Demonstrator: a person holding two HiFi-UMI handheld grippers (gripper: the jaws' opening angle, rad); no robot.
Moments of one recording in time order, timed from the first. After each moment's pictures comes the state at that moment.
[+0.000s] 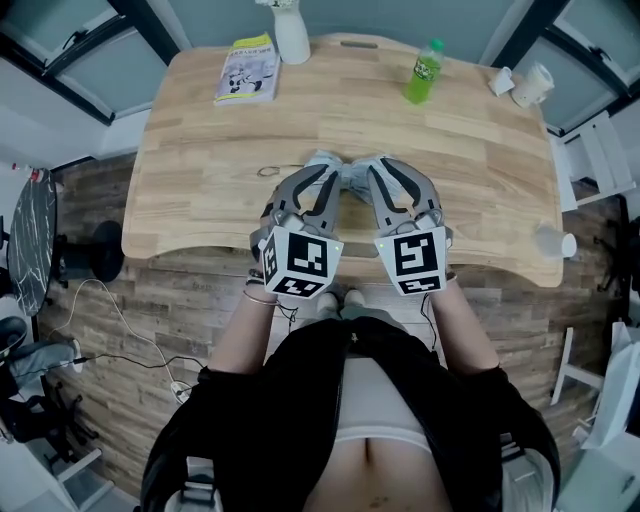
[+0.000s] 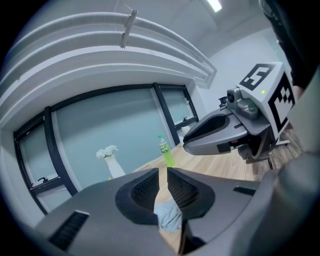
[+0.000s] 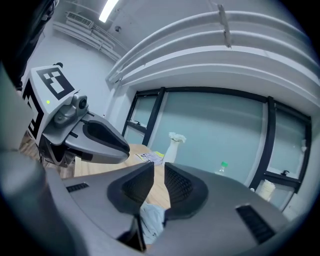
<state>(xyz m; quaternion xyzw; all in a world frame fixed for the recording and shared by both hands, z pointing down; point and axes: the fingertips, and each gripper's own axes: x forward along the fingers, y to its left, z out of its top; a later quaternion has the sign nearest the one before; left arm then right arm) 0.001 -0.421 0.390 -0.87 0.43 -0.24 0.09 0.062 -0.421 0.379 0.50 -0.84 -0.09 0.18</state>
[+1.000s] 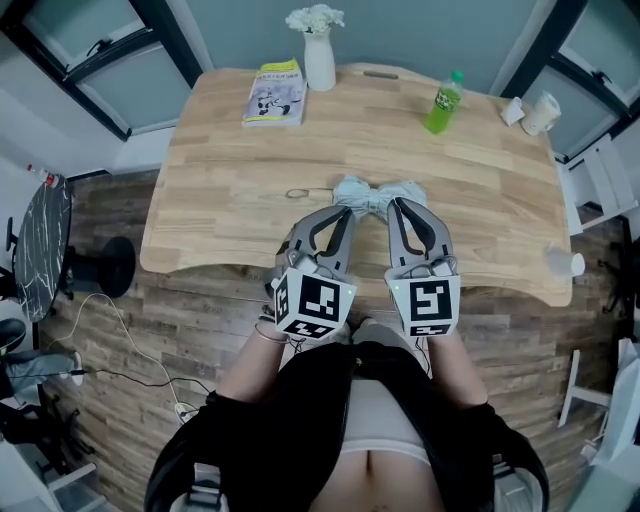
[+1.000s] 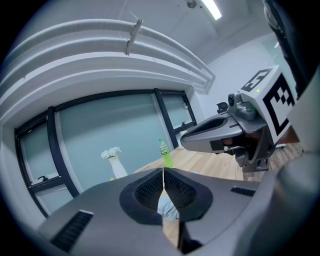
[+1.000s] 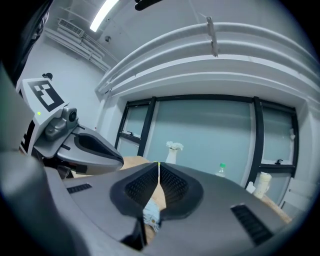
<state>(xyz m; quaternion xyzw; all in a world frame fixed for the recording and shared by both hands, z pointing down) -0.037 -0.384 0.374 -0.88 0.42 -0.21 0.09 0.027 -0.387 0.352 0.55 -0.82 -0.08 0.11</state>
